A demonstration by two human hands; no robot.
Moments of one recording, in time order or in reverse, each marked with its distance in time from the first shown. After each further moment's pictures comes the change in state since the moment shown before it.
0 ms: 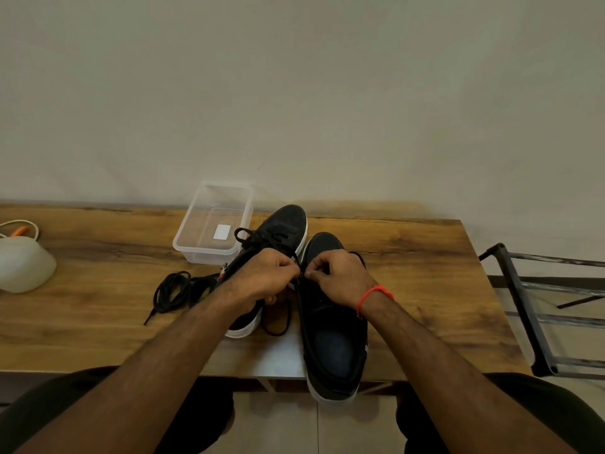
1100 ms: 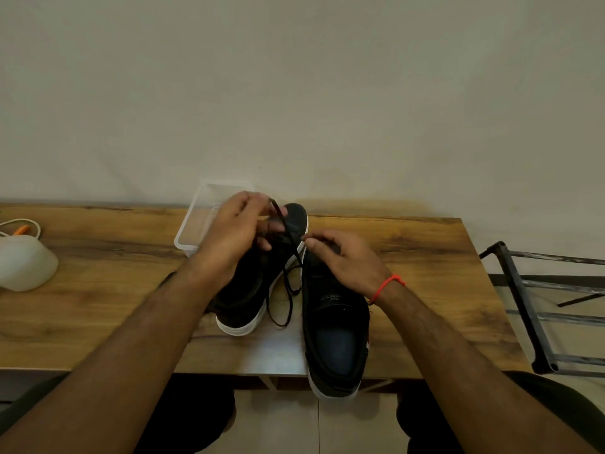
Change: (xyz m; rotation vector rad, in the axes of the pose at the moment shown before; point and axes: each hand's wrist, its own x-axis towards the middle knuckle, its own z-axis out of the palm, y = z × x) left_hand -0.013 0.024 -0.043 -0.587 0.285 0.297; right_hand -0.001 -0.003 -0.021 0.230 0.080 -0.221
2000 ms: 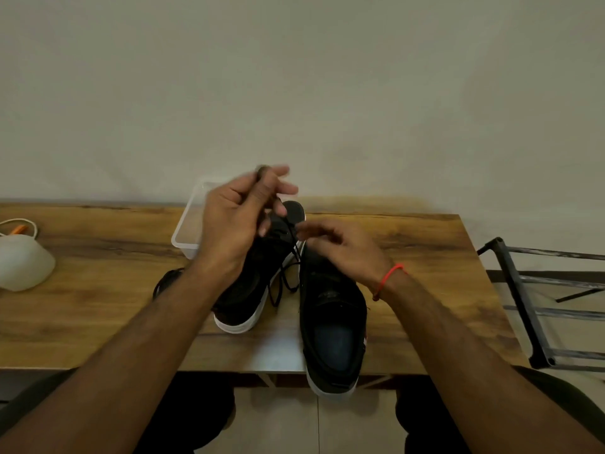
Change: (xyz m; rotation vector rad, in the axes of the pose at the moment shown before) left_hand -0.012 0.007 0.012 -0.208 -0.076 0.384; right_hand 0.002 -0.007 -0.008 0.244 -0.051 0.026
